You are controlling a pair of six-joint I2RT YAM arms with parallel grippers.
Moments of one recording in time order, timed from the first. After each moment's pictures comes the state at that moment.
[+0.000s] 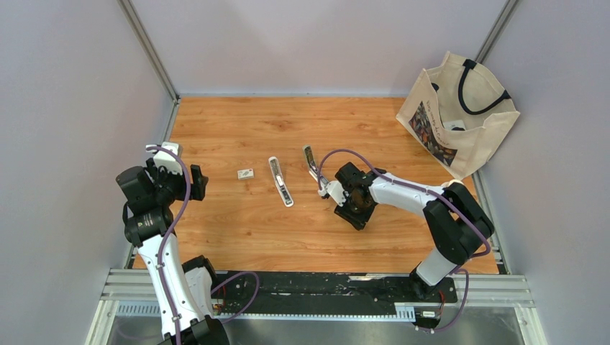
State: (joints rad) left arm 0.50 0.68 0.79 -0.61 0.62 0.30; right arm 0.69 1.62 0.93 -0.74 -0.09 -0.36
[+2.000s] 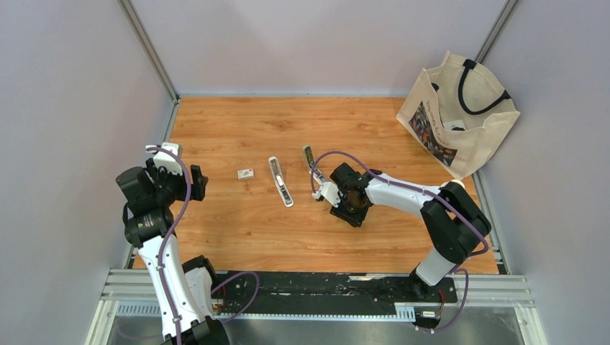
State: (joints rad) left arm 0.50 0.67 0.79 -0.61 0.62 0.30; right arm 0.72 1.64 0.95 -0.69 -0.08 -0.44
